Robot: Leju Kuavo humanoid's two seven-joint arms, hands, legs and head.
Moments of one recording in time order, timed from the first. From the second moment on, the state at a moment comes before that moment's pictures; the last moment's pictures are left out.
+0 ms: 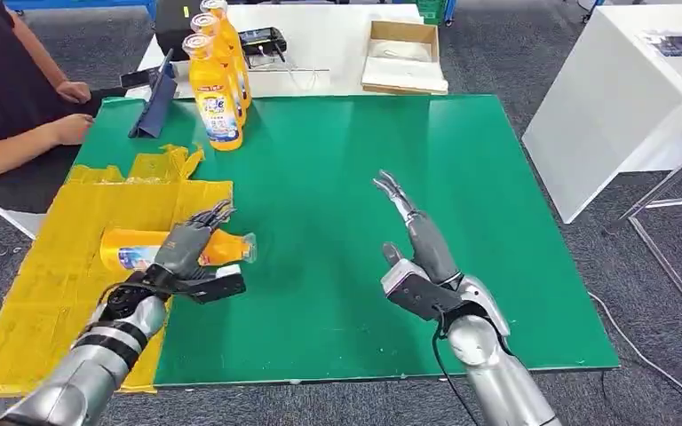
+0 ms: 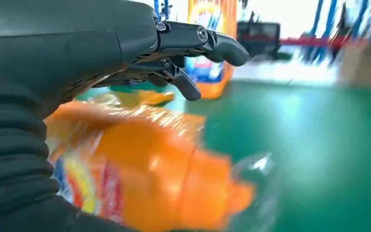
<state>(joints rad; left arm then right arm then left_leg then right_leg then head) -0.38 0.18 -0.18 -0.93 -0.92 0.31 -0.50 -0.33 0.04 0.48 -1.38 0.37 -0.03 -0.33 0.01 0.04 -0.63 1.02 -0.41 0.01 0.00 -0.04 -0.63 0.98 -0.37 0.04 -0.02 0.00</state>
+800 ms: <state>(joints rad) -0.19 -0.06 -0.06 -1.60 -0.17 -0.14 -0.66 -0.17 0.17 0.44 -1.45 0.40 -0.21 -0.51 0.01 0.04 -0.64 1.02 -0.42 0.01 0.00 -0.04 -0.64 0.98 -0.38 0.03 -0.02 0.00</state>
